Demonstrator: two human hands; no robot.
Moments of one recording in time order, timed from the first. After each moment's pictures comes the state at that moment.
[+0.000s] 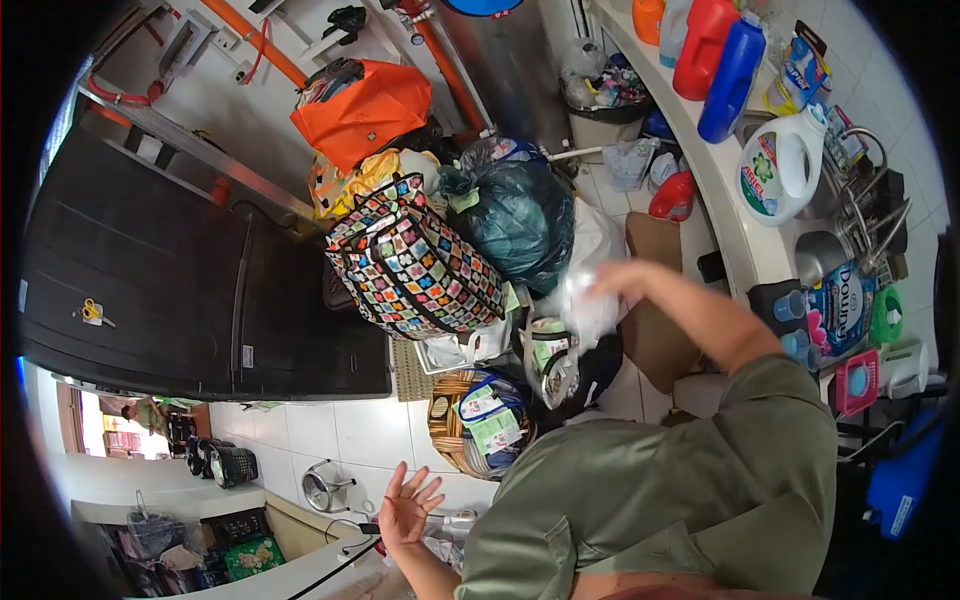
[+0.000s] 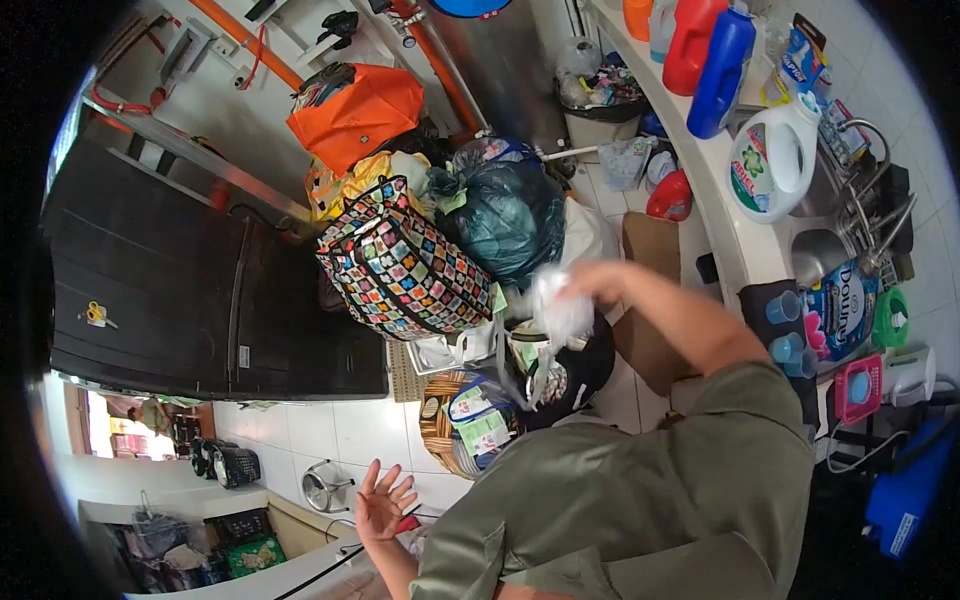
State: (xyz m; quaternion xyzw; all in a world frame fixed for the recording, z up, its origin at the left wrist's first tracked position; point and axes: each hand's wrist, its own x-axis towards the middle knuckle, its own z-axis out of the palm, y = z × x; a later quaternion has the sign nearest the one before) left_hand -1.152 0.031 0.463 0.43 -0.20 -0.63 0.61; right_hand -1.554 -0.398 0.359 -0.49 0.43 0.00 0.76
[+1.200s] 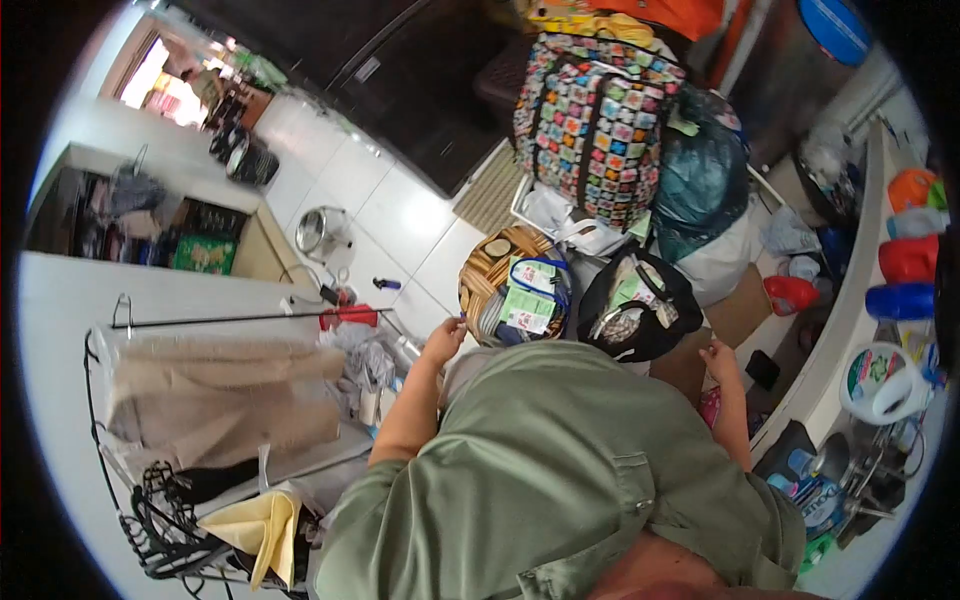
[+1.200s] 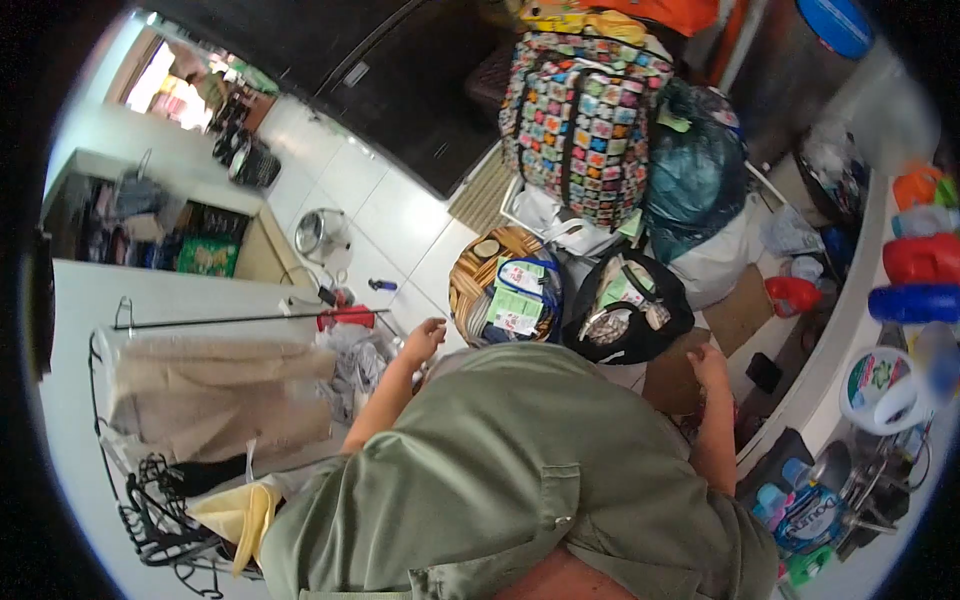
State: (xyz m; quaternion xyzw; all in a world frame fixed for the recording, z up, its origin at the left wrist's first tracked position) left_hand -1.118 0.126 0.217 0.85 -0.18 -0.37 0.33; right_hand -1.610 -0.309 0.207 -0.79 0.50 0.09 0.34
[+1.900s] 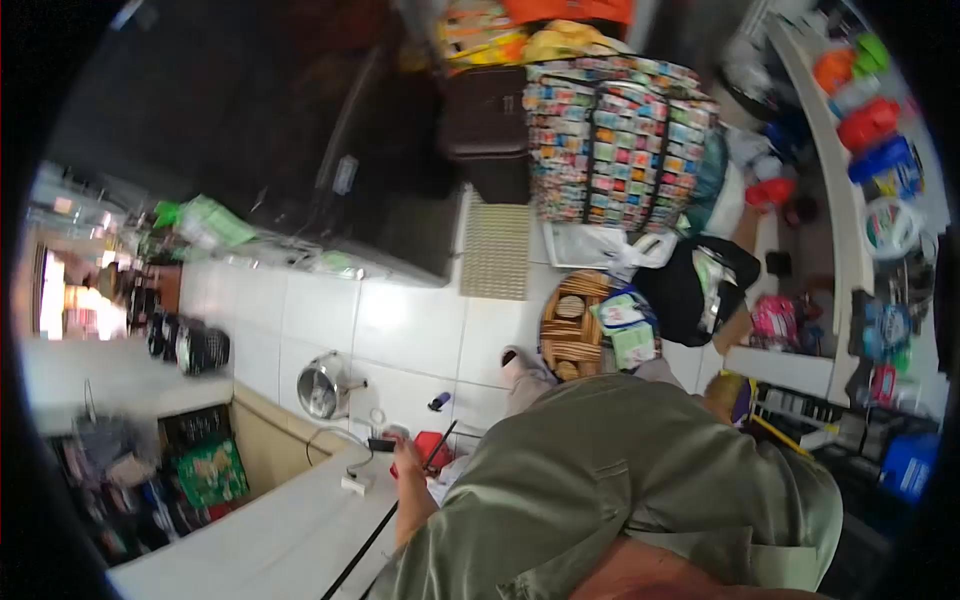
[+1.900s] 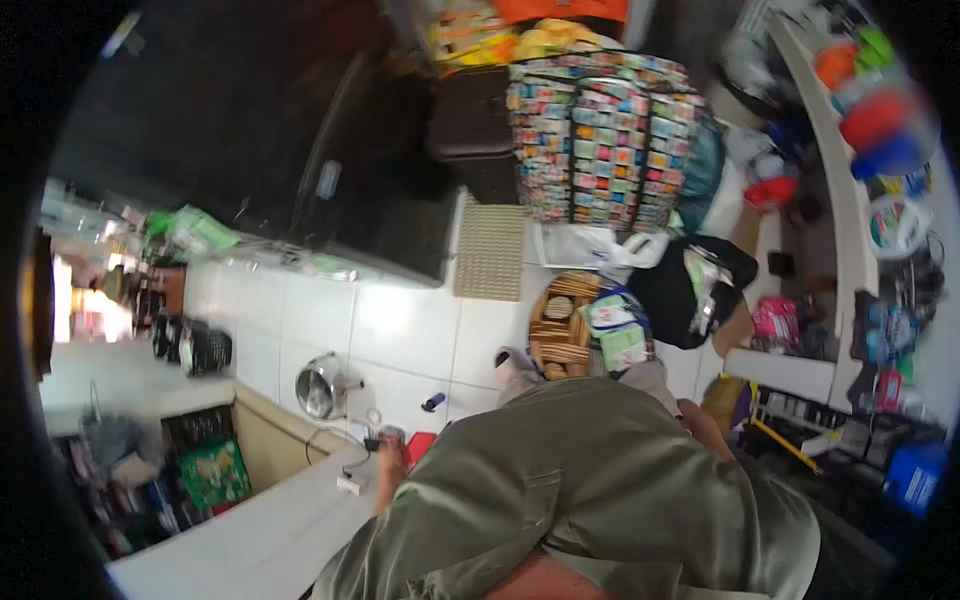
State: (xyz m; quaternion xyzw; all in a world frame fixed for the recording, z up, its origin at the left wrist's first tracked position) left_hand -0.643 0.347 0.192 0.80 0.17 -0.41 0.40; right_hand -1.364 0.043 0.105 -0.62 0.62 0.13 0.46
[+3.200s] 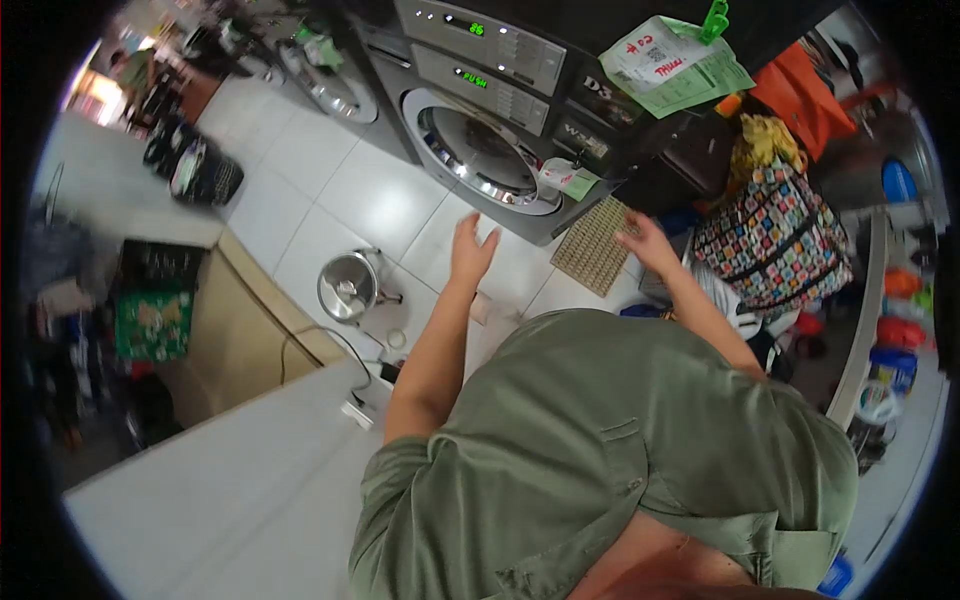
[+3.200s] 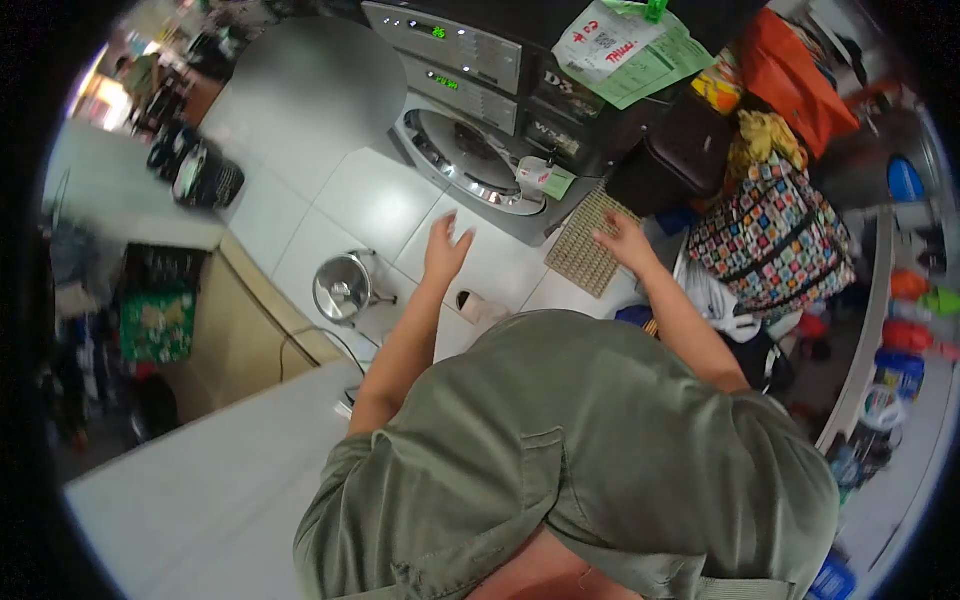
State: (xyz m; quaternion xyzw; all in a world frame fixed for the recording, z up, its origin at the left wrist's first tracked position) left_hand -0.301 0.168 0.223 0.78 -0.31 -0.13 0.52; right_hand -0.576 -0.095 0.258 -0.82 0.35 -0.10 0.45
